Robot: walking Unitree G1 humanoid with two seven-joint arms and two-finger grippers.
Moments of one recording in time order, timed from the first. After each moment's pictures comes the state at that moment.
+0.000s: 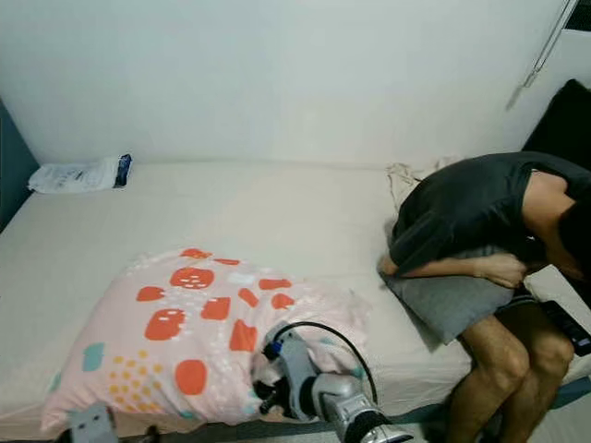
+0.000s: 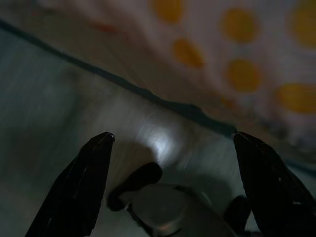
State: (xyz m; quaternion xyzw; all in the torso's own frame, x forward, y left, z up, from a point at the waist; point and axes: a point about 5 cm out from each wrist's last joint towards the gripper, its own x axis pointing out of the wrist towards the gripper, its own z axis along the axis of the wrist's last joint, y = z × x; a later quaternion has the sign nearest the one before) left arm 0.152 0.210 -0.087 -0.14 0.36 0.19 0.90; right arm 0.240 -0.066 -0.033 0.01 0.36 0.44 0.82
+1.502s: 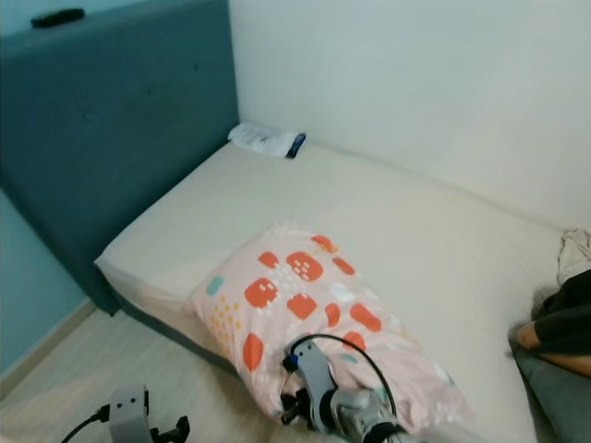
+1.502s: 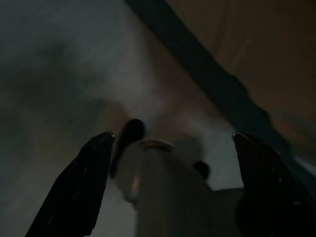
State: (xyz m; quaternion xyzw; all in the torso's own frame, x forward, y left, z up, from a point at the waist) left arm 0.158 0.190 -0.089 -0.14 0.39 0.11 0.91; right arm 0.228 -0.085 -0.048 -0.02 0.40 0.41 0.82
